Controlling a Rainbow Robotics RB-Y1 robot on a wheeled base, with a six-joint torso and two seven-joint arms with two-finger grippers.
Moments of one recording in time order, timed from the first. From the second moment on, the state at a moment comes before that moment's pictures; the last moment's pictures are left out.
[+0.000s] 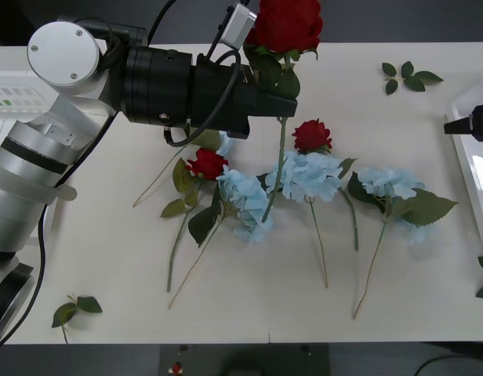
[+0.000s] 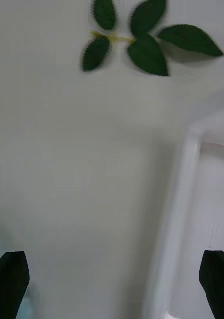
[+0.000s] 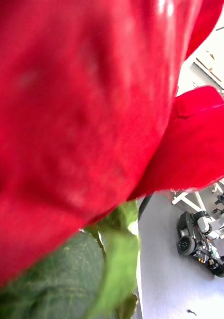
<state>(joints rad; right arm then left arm) -0.74 -1.09 0.50 -0.90 -1.68 0.87 2.17 -0.74 0.44 -0.28 -1.54 1.80 1.17 -2.23</state>
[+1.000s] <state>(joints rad) -0.33 -1.10 0.44 -1.37 -2.69 1.18 2.69 -0.74 0.44 -0.28 -1.54 1.80 1.17 -2.21</state>
